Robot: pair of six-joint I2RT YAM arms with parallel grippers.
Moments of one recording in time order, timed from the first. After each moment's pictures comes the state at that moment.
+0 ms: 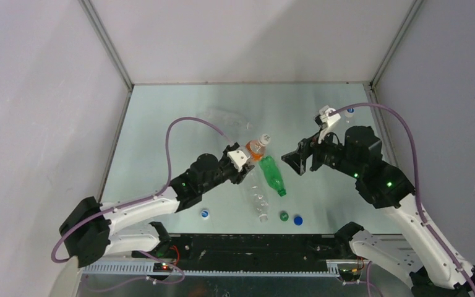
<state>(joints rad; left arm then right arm) -0.94 1.16 0.57 0.40 -0.07 0.19 0.63 0.82 1.06 -0.56 -0.20 0.24</state>
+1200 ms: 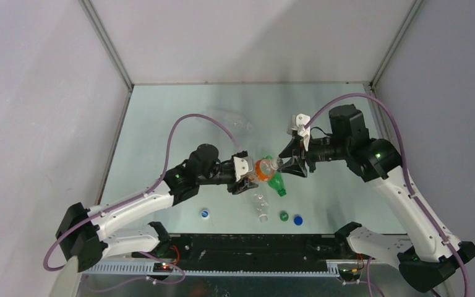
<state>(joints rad) -0.87 1.10 0.73 0.00 0.47 0.32 0.53 1.05 1.30 -0.85 -0.82 -0.42</state>
